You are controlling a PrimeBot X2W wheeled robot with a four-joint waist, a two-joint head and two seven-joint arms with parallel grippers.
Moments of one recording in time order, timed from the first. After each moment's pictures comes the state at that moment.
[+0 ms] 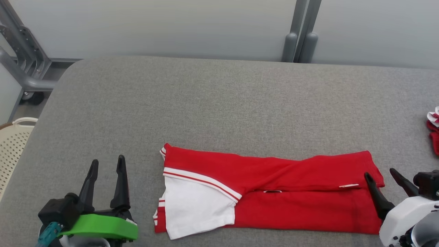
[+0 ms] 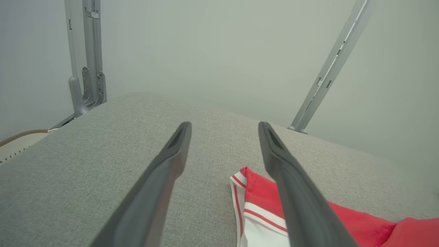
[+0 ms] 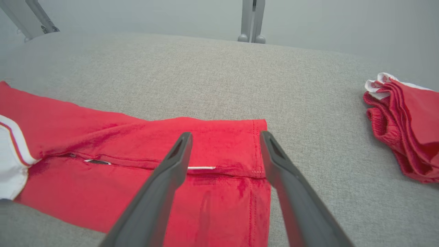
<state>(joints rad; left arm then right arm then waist) -0.02 0.24 -0.25 0.07 -0.59 0.08 -0.26 0.12 -0.31 -0.05 -0.09 0.32 0.13 0.26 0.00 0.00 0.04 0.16</state>
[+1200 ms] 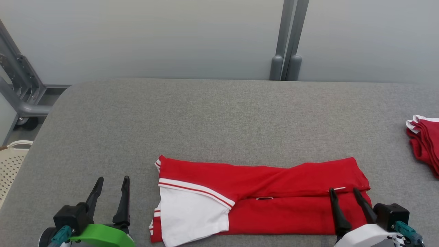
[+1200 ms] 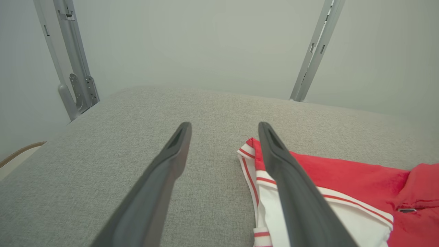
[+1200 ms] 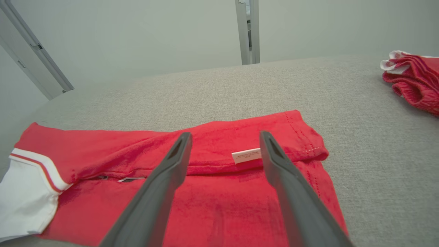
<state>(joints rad) -0.03 0.21 -0.18 0.31 -0.40 -0.09 -0.26 0.07 -0.06 0.01 0.28 0.23 0.13 -0.21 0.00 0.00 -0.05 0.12</state>
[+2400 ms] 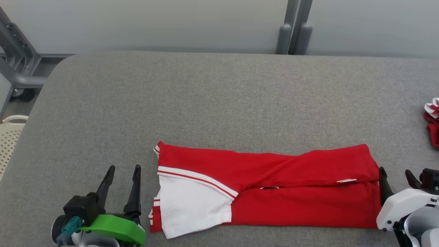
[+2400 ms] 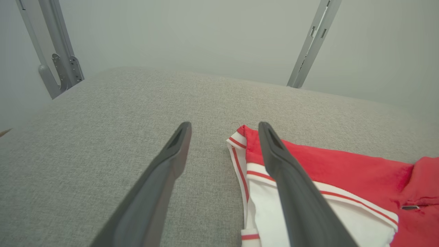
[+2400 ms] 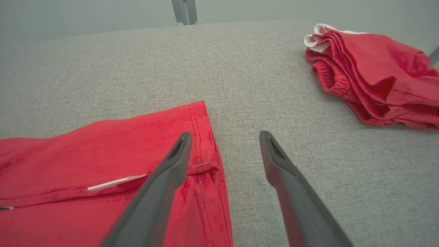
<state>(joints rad) -0.07 0.14 -0.16 0.30 -0.37 -0.12 -0.26 -0.04 -0.07 -0.29 0.19 0.09 0.13 0.13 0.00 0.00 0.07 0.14</state>
